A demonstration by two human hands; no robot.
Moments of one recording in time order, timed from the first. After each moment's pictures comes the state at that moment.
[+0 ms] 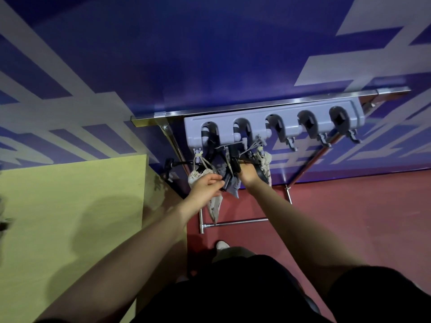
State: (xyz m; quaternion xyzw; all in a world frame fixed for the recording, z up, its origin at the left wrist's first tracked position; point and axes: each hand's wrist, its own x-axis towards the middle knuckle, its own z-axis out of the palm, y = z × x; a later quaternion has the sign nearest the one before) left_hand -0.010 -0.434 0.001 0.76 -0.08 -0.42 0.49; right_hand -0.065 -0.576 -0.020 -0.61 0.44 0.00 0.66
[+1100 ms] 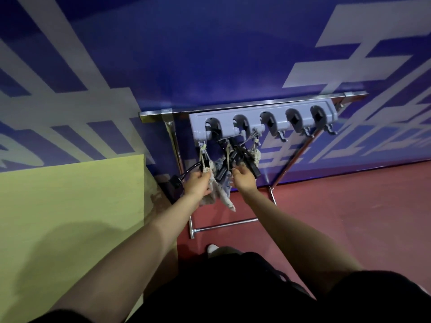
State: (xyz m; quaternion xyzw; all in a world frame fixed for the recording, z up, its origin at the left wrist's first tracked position) left_hand -0.013 -0.403 0.008 0.73 0.01 -0.41 0.54; right_hand -0.090 -0.526 -0.032 -0.64 0.51 -0.07 0.57
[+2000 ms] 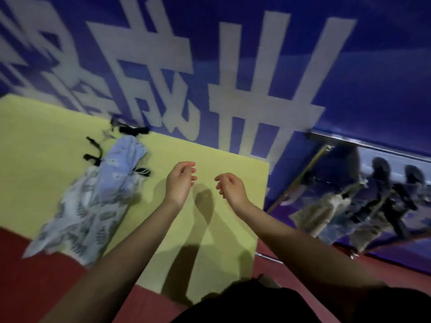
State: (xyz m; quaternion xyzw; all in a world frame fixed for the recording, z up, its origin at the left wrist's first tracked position) left_hand 0.125 -0.035 0.071 0.76 0.08 -0.08 0.64; right_hand 0.087 -0.171 0.040 -0.73 0.24 0.01 0.64
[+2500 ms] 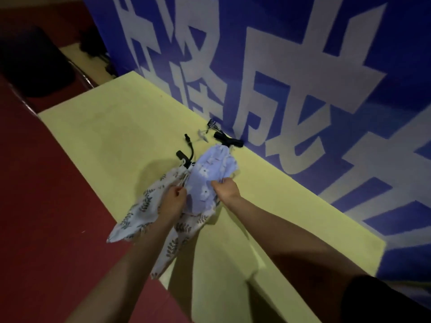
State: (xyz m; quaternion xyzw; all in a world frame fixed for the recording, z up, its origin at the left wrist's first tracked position) left_hand 0.215 0.229 -0.009 0.85 0.25 -0.06 0.46; right_hand 0.279 0.079 0.006 -0.83 0.12 0.25 0.49
